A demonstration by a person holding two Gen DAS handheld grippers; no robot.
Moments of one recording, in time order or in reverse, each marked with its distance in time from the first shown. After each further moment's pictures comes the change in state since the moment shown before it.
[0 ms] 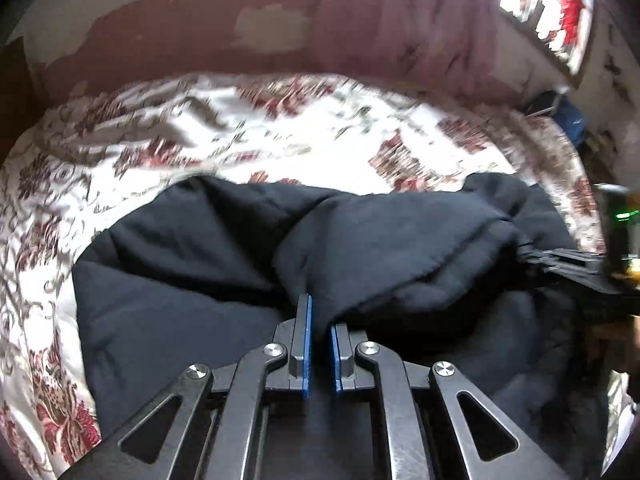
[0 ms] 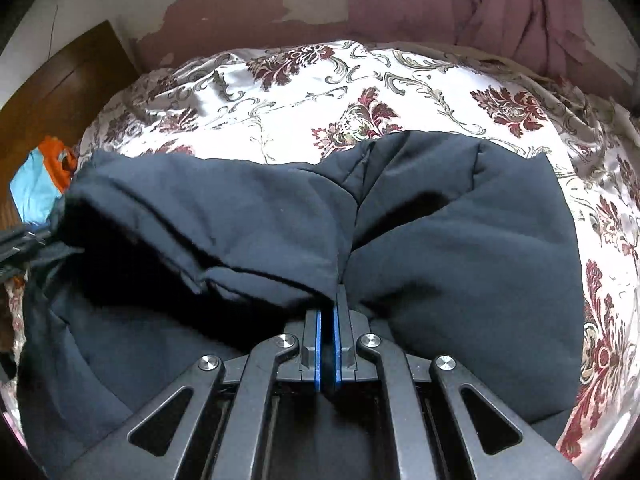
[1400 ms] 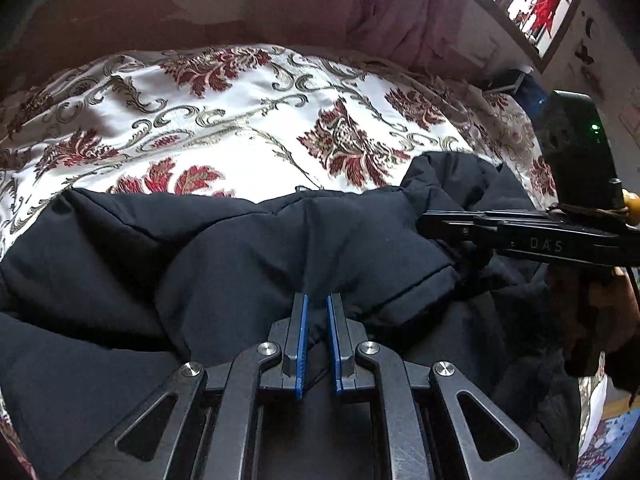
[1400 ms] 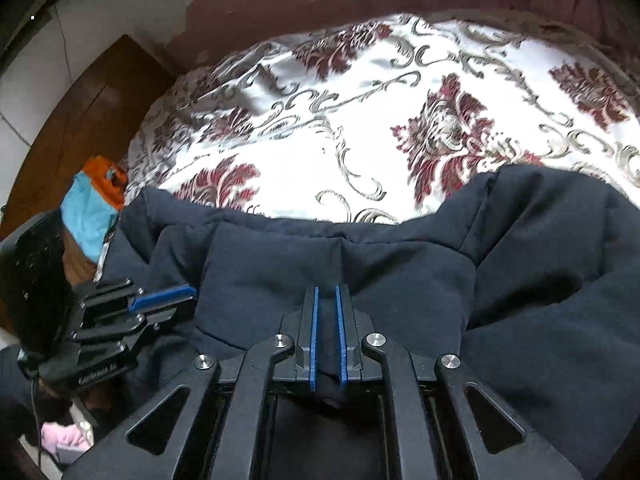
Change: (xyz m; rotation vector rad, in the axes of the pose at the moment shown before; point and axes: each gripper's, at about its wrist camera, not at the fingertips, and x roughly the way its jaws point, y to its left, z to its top) left arm 0.057 -0.027 0.021 0.037 0.137 -0.190; right arm 0.033 0.025 0.043 0.076 0.119 0.286
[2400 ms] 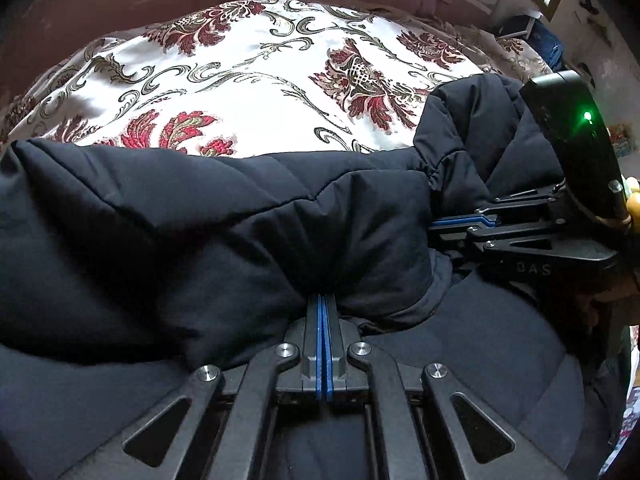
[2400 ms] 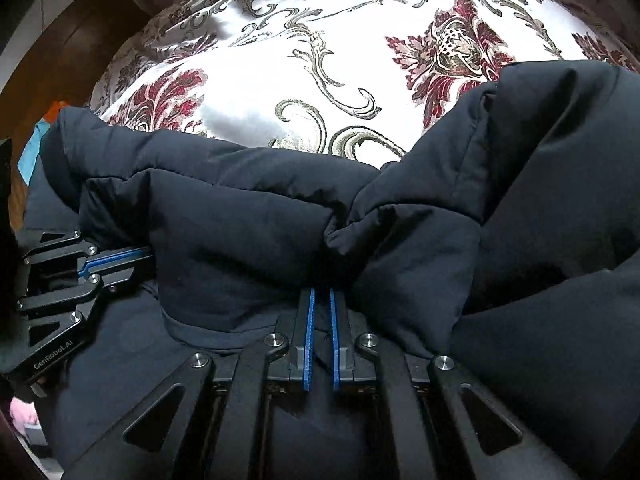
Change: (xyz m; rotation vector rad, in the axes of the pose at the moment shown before) left arm 0.050 0.005 -0.008 0.092 0.128 0.099; right arm 0.071 0.000 -0.020 -0.063 0.170 -0.138
